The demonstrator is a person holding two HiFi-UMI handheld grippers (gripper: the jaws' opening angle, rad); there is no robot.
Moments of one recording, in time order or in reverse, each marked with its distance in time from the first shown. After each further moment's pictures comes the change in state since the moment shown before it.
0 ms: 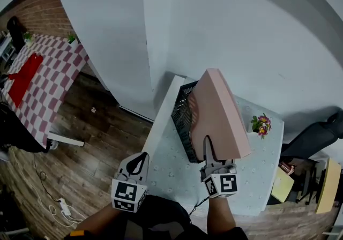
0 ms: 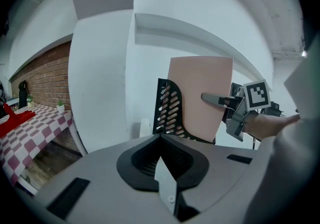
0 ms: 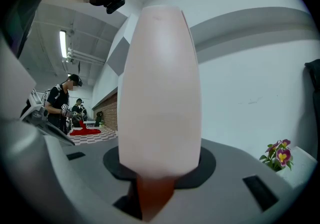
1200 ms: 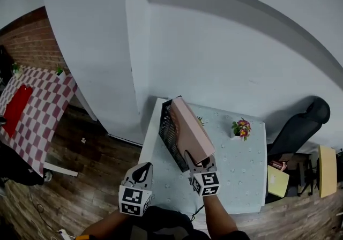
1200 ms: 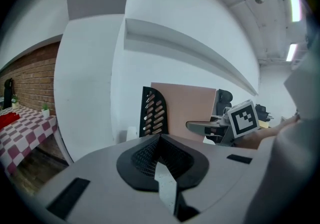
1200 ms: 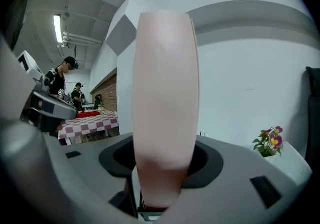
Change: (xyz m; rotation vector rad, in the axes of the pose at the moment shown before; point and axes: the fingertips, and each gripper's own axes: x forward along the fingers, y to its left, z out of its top) left arm 0.002 -0.031 0.019 0.033 -0.073 -0.139; right arm -0.009 0.009 -0.064 -0.039 0.218 -0.044
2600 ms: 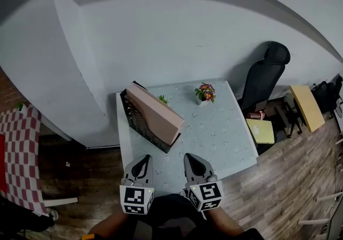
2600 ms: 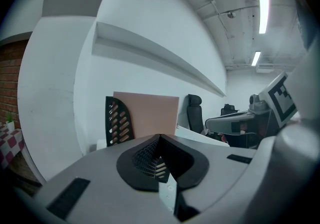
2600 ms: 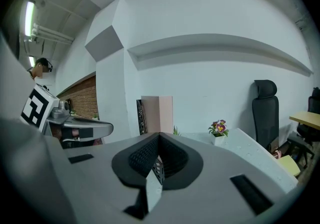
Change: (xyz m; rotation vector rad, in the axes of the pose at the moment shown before) left arm -0.005 -0.076 0.024 0.140 -0.099 -0.301; right arm -0.154 0.039 0.023 0.141 0.019 -0.363
